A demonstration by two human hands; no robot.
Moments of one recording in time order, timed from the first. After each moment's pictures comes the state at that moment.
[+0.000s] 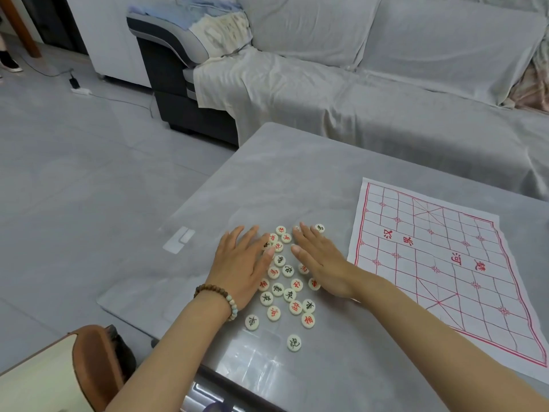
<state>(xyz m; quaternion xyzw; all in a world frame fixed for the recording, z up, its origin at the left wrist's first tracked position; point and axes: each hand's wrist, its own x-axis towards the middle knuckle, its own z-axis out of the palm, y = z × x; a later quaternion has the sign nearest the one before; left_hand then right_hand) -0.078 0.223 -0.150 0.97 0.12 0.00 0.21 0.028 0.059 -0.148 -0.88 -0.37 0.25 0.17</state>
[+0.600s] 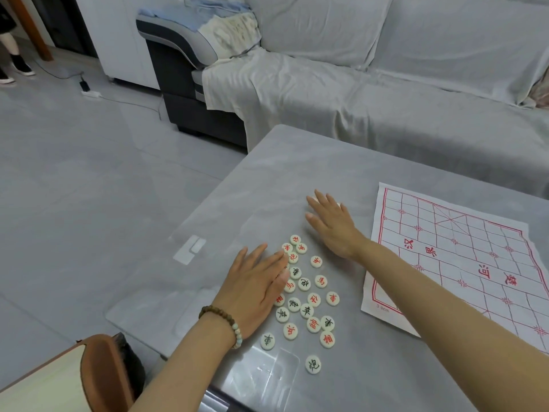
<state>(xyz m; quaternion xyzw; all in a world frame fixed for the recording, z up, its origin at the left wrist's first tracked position) -0.088 0.229 -0.156 0.98 0.03 -0.01 0.20 0.103 0.101 -0.152 -0.91 -0.35 0.11 0.18</state>
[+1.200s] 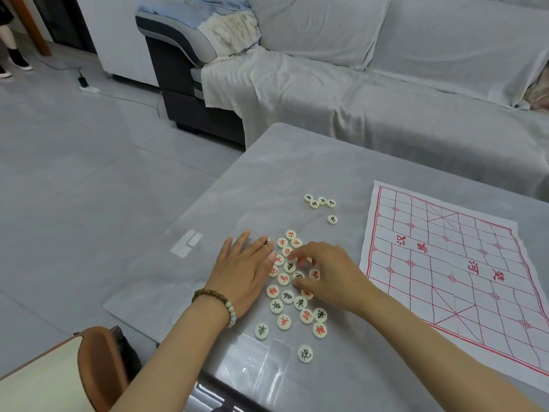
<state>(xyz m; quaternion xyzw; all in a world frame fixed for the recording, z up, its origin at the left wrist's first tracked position) -0.082 0.234 -0.150 0.97 0.09 -0.02 0.21 0.010 0.071 -0.136 -0.88 -0.41 0.09 0.20</state>
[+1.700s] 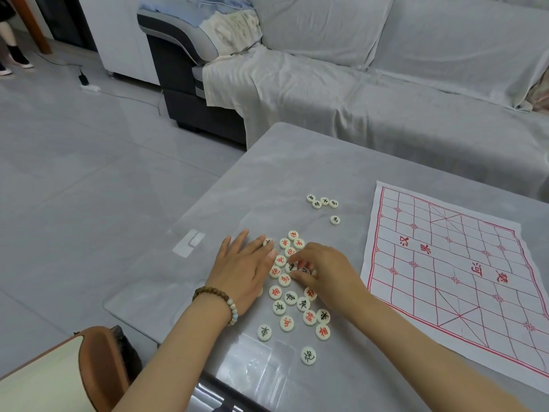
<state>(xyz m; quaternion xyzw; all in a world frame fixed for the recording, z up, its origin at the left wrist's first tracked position) -0.080 0.239 -0.149 0.97 0.11 -0.04 0.20 0.005 0.082 -0.140 -0.88 -0.42 0.05 0.20</state>
